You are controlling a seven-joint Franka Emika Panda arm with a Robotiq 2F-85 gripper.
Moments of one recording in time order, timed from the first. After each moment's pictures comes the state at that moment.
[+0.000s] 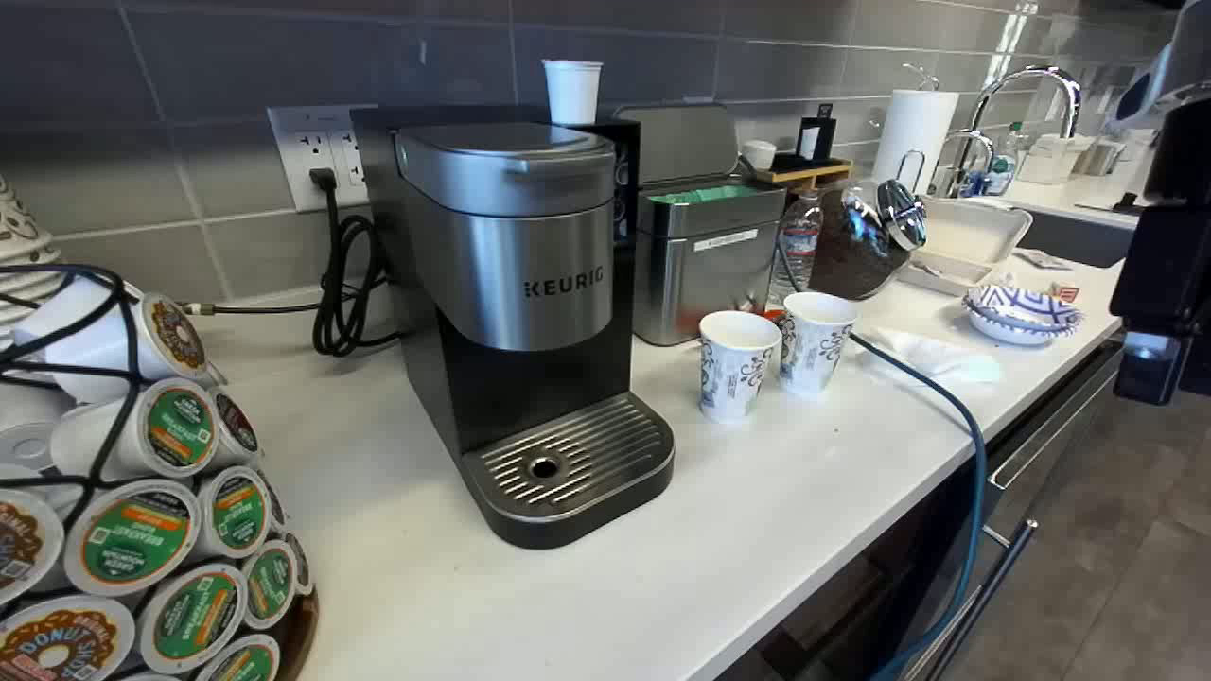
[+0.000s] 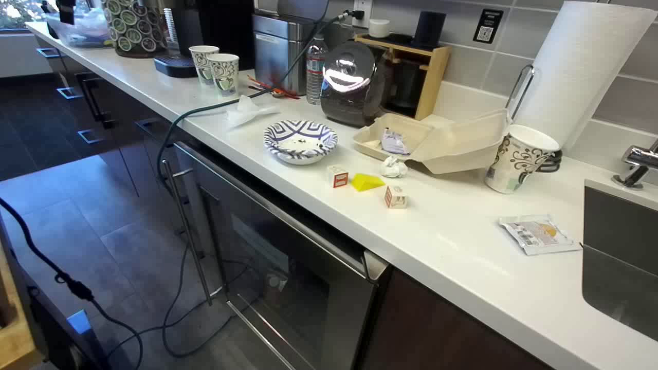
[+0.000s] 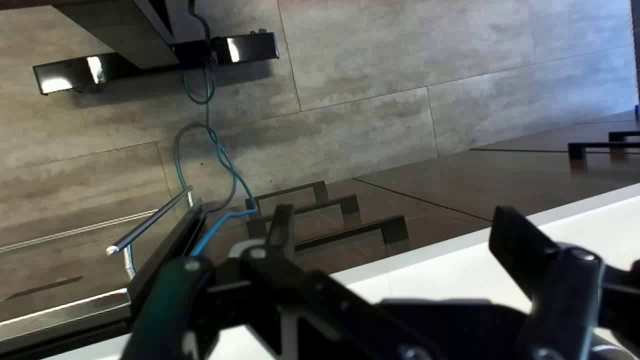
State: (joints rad) arm 0.16 -0.36 0.17 -2.40 0.36 1.92 0.33
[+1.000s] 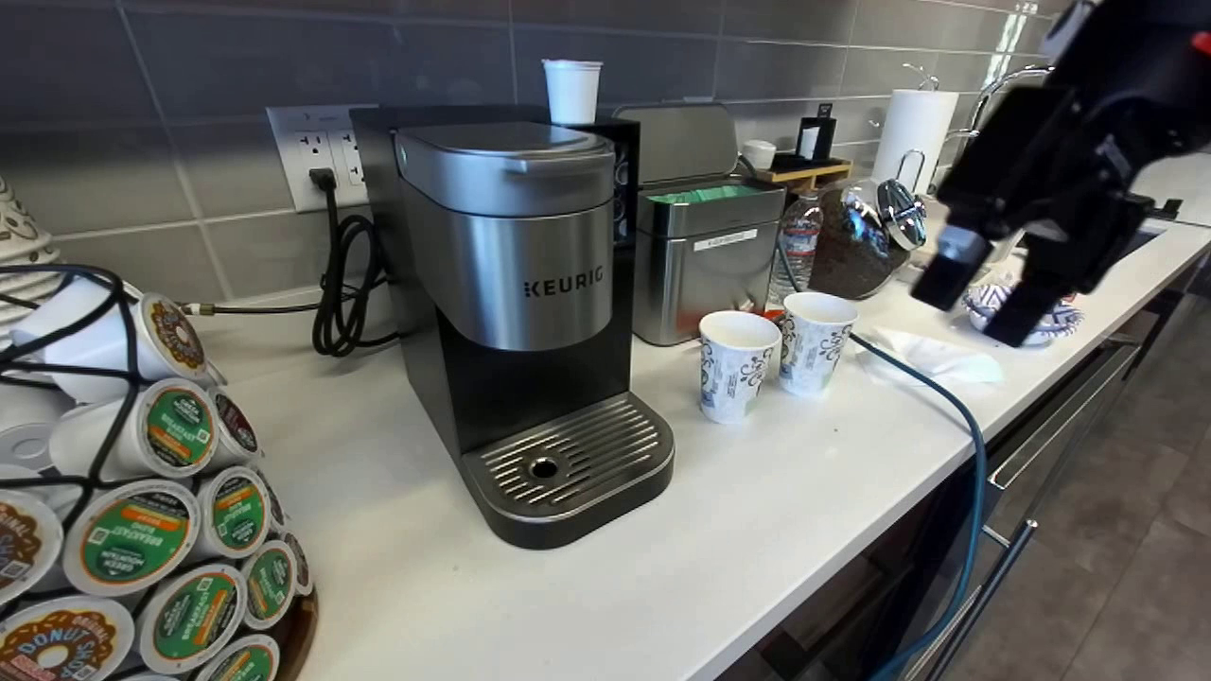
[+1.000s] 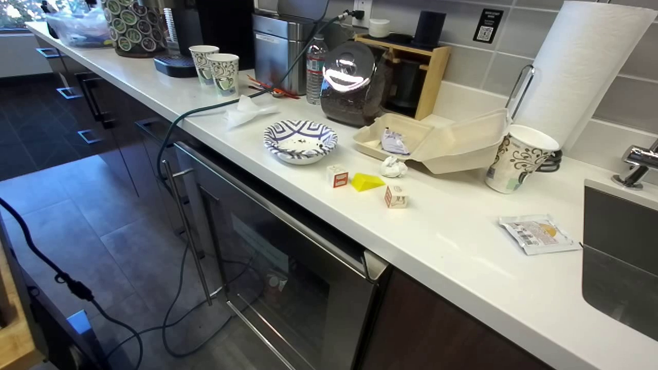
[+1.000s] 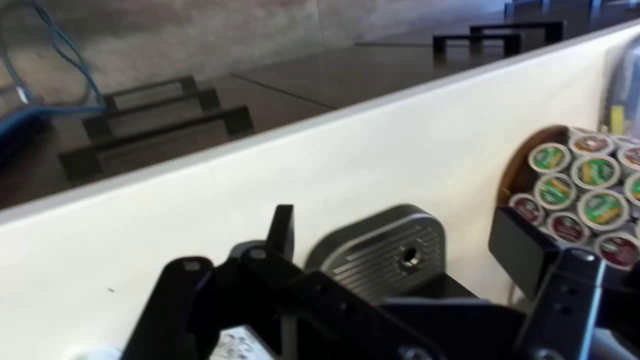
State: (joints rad) arm 0.22 -0.27 0.26 -2.31 0.53 2.29 0.34
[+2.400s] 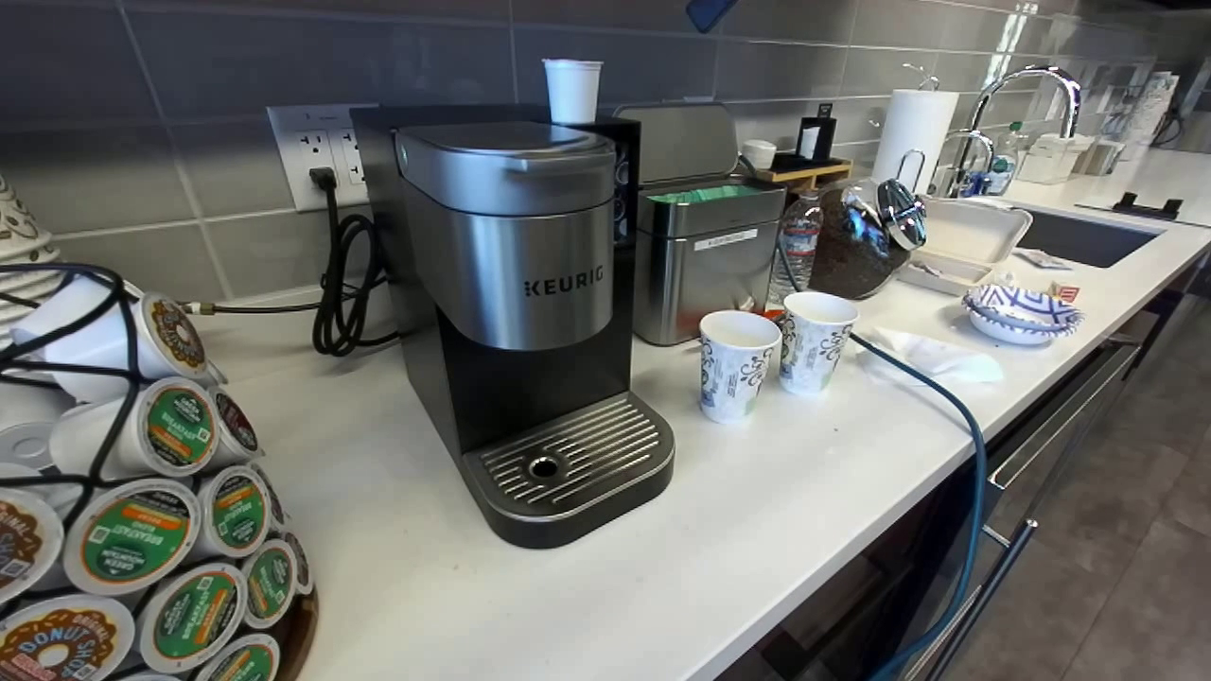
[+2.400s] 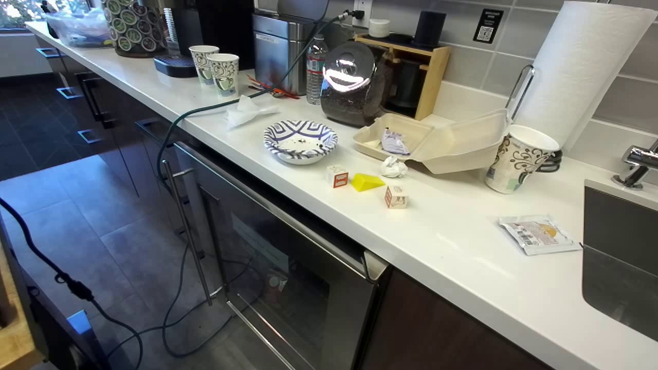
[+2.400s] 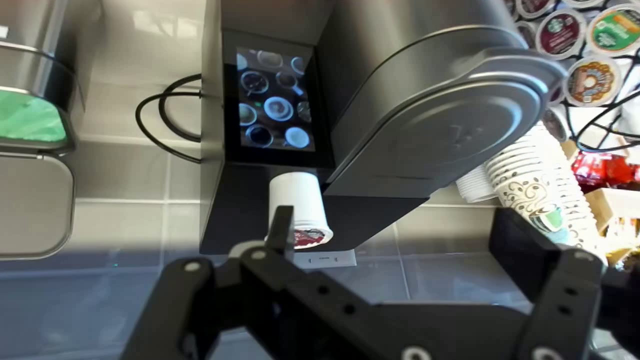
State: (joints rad) arm 0.24 0.05 0.32 -1.81 -0.19 2.66 0.36
